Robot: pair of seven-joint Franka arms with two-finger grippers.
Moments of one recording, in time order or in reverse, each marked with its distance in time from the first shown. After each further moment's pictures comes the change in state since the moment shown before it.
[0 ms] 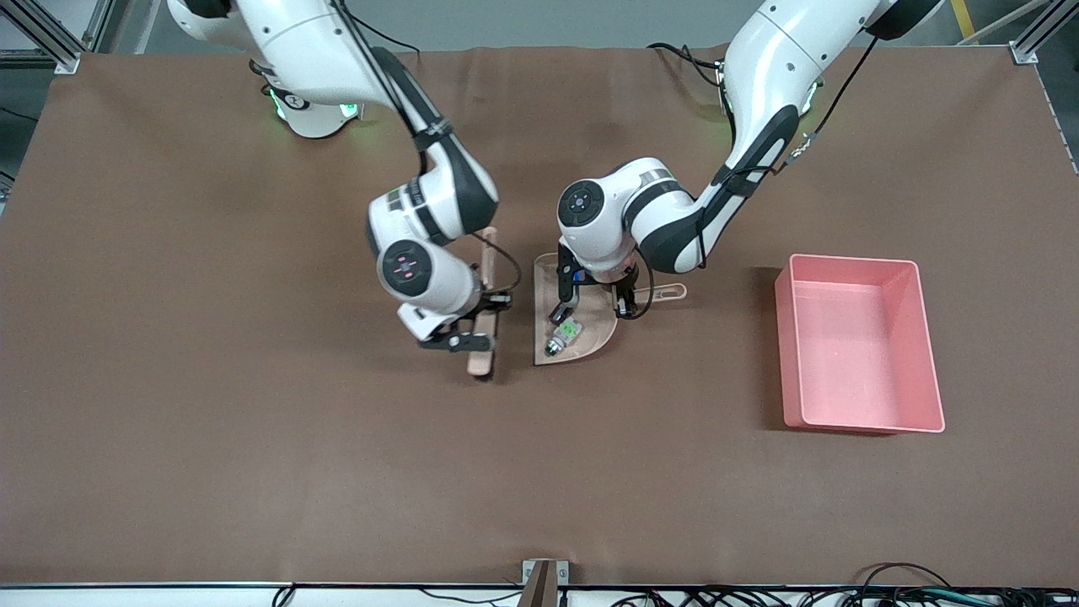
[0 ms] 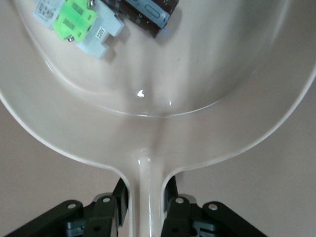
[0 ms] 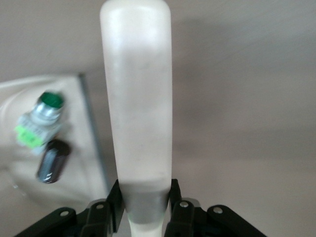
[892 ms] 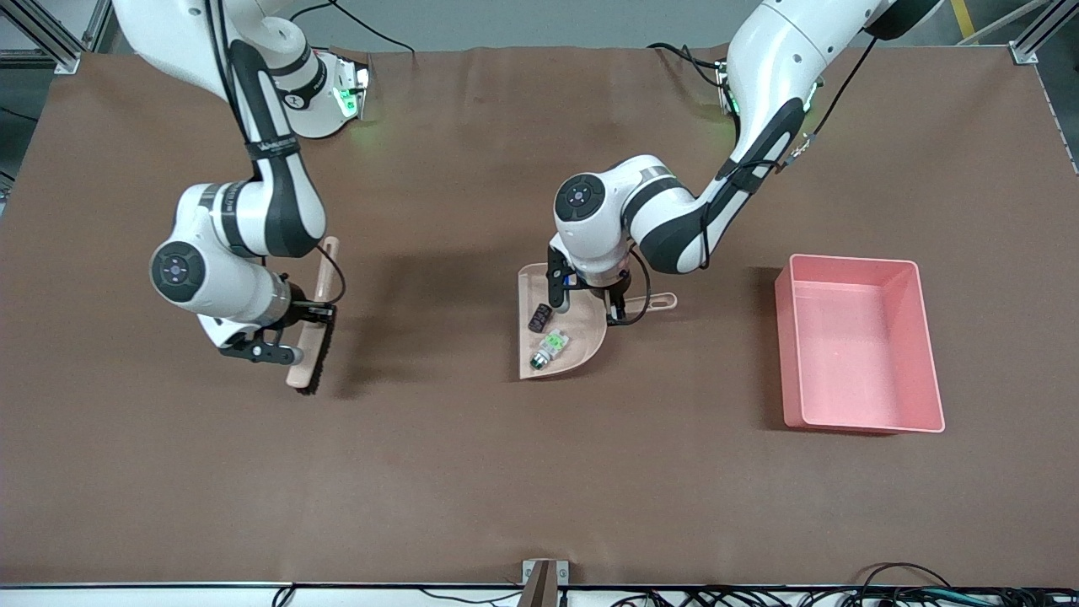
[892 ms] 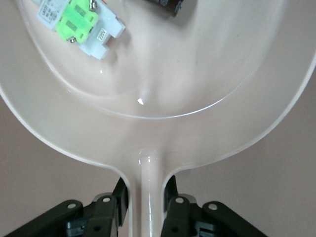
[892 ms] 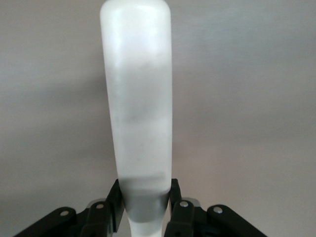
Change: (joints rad) left arm 0.001 0.000 -0.007 0.075 -0.005 0.041 -0.003; right arm -0.019 -0.233 -0.379 -0.407 -0.081 0.082 -0.326
